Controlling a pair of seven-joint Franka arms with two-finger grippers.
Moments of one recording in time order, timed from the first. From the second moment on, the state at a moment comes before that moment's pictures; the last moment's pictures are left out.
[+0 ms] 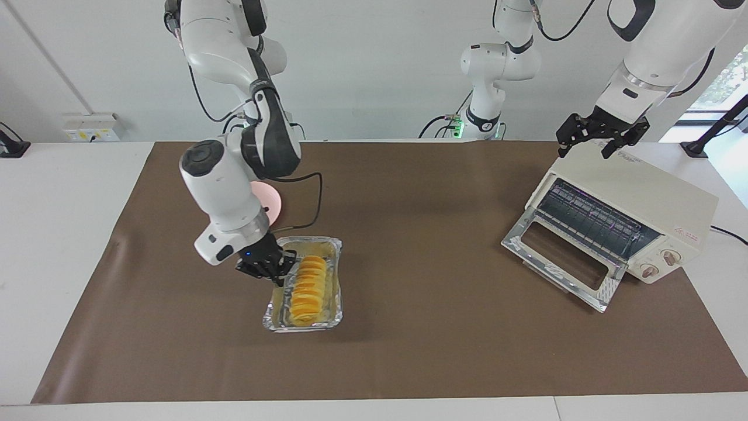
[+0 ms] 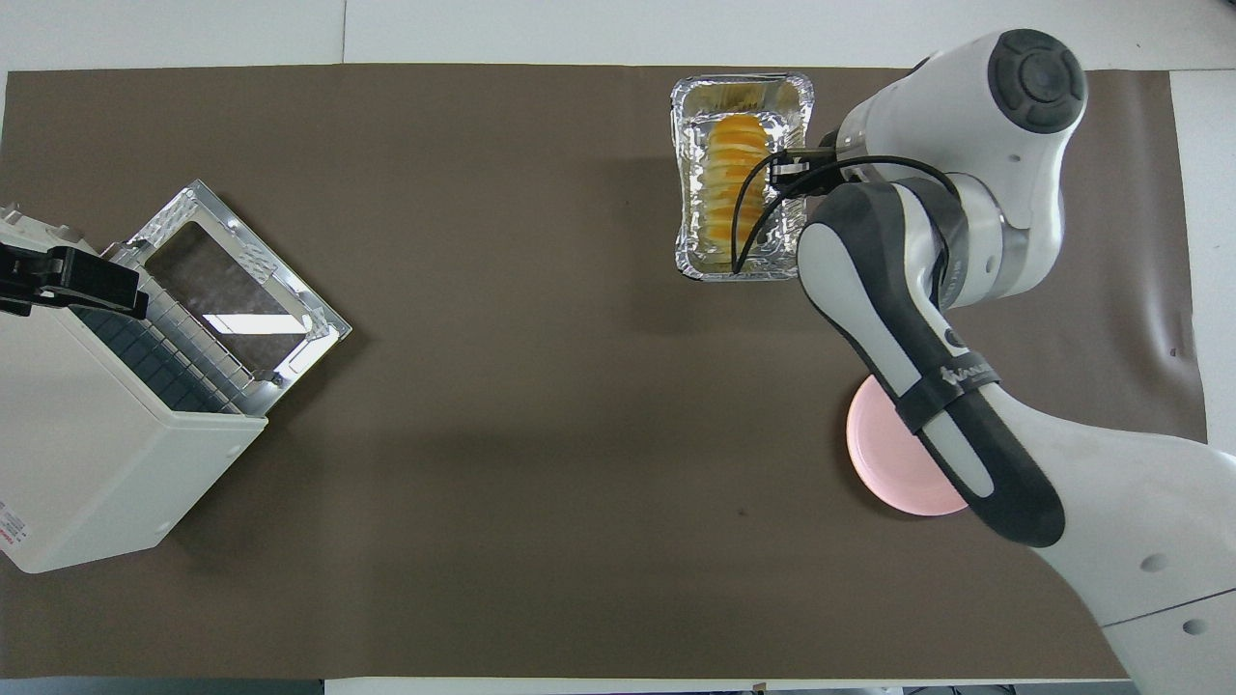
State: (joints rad) left arm -0.16 0.02 0.09 -1.51 0.00 1.46 0.04; right arm 0.24 0.47 0.04 -1.52 0.13 2.18 0.24
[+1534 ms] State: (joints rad) left arm -0.16 0.02 0.09 -1.51 0.00 1.46 0.04; right arm 0.46 0.66 0.01 -1.43 0.08 2.30 0.57
